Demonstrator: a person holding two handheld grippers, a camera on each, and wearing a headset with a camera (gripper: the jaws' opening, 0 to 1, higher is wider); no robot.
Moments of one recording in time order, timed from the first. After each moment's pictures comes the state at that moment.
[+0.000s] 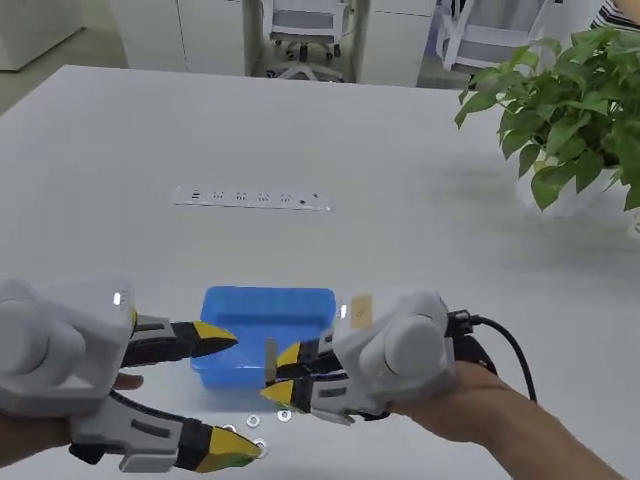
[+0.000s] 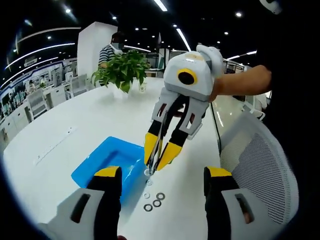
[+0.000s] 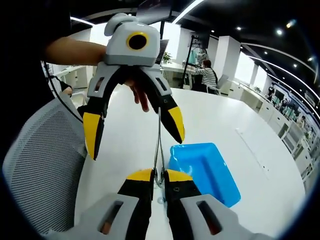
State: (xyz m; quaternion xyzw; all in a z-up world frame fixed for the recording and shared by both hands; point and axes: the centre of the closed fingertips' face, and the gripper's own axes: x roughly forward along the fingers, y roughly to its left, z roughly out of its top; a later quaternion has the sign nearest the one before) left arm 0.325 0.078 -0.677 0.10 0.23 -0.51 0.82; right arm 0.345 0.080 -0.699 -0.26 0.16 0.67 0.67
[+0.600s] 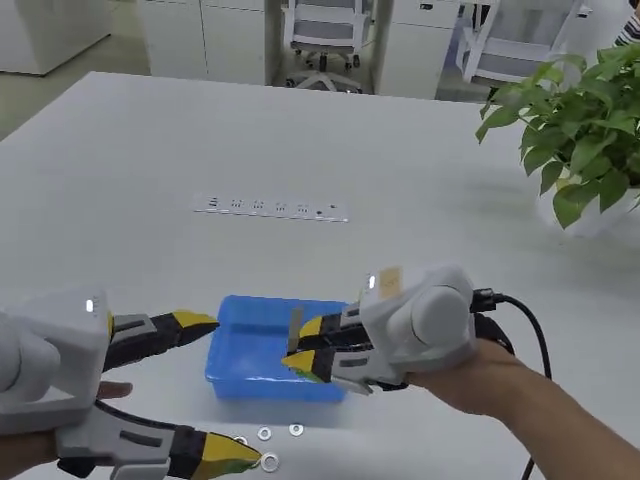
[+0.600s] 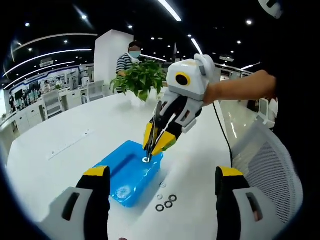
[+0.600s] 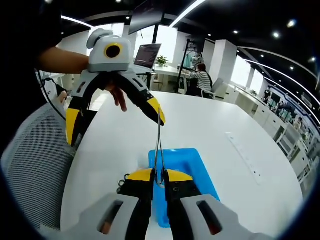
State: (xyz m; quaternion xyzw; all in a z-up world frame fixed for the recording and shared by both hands) left arm 0.340 0.099 -0.664 0.08 0.19 -0.46 0.87; right arm 0.388 0.082 -0.688 -0.26 0.15 0.67 0.68
